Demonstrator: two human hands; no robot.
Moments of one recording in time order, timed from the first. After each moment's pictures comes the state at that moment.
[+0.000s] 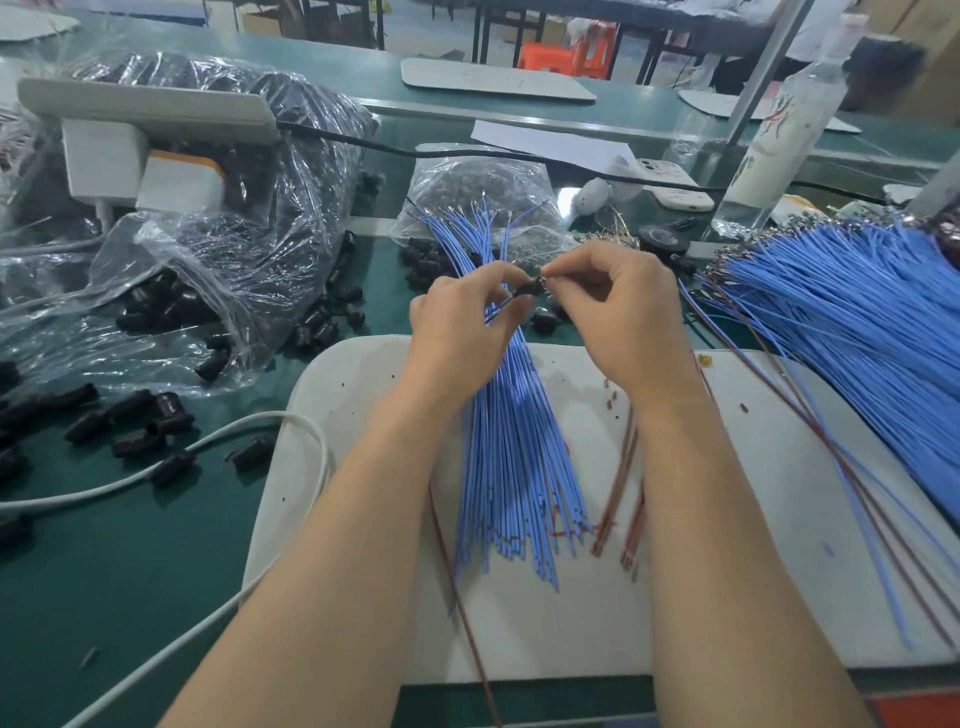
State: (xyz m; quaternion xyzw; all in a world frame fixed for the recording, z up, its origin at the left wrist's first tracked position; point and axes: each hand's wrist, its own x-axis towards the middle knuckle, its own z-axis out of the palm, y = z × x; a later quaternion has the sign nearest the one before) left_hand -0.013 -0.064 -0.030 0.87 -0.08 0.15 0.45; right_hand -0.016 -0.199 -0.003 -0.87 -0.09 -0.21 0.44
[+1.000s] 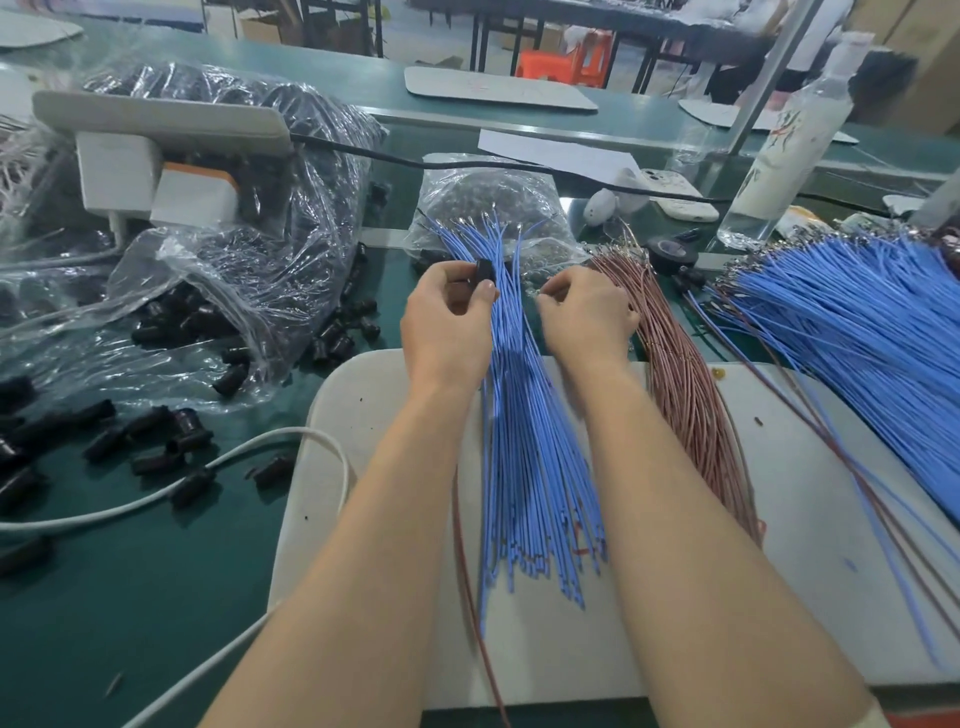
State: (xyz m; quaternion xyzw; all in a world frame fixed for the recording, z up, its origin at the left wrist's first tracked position) left_hand 0.001 -0.058 -0.038 0.70 0.08 0.18 0.68; right_hand 0.038 -0.172 -0.030 -0.95 0.08 -0.14 0.25
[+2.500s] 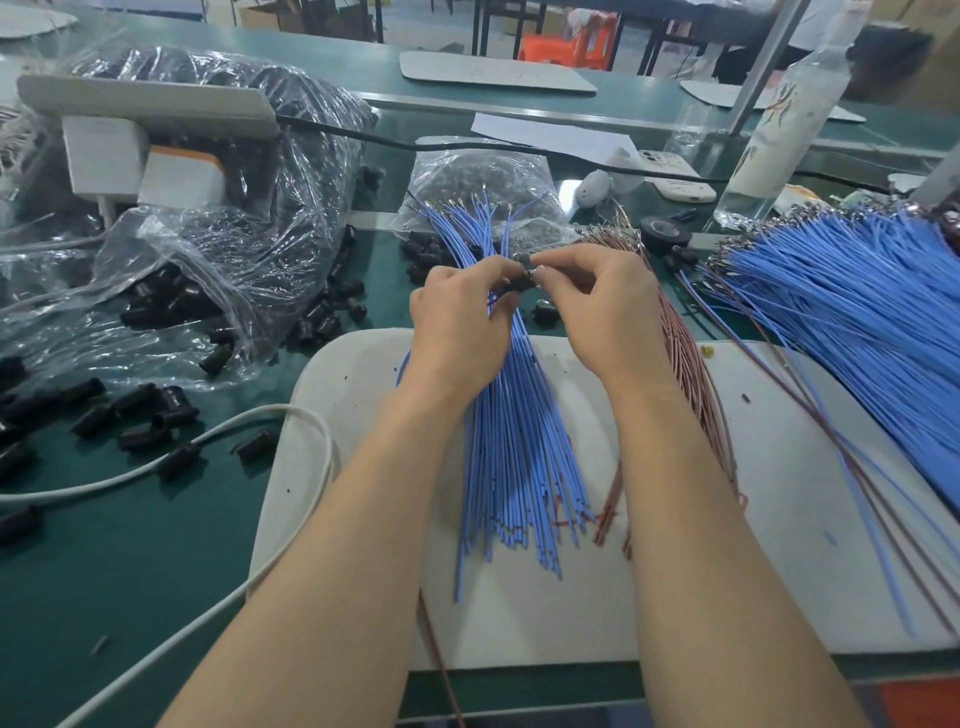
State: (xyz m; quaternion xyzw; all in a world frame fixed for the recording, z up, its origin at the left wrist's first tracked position) left_hand -0.011 -0.066 -0.037 0.89 -0.06 0.19 0.41; right_hand -0.009 -0.189 -0.012 -0.87 -0.07 -0.21 0.44
